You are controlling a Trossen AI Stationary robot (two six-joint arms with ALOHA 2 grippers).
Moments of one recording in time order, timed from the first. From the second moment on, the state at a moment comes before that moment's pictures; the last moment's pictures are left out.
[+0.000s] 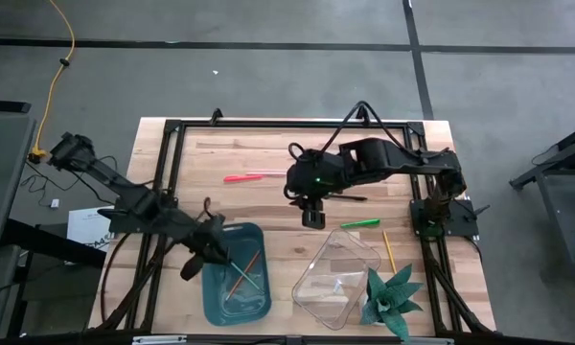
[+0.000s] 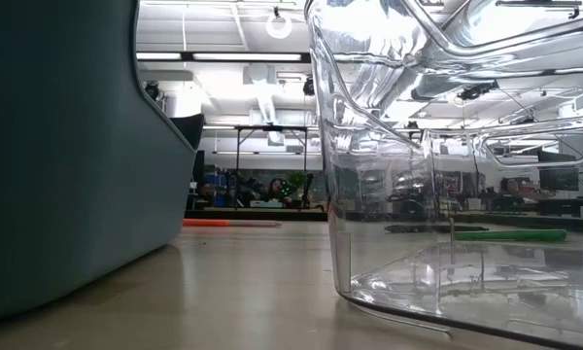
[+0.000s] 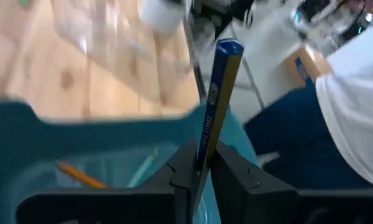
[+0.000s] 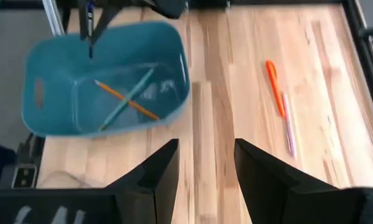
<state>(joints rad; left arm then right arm) -0.43 0.99 0.69 -0.23 -0.01 -0.61 0.13 1.87 2.24 -1.24 0.06 0.11</state>
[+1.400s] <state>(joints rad) -0.43 0.90 1.07 -0.51 -0.62 -0.15 0.07 1.41 2.02 -1.28 0.29 0.15</state>
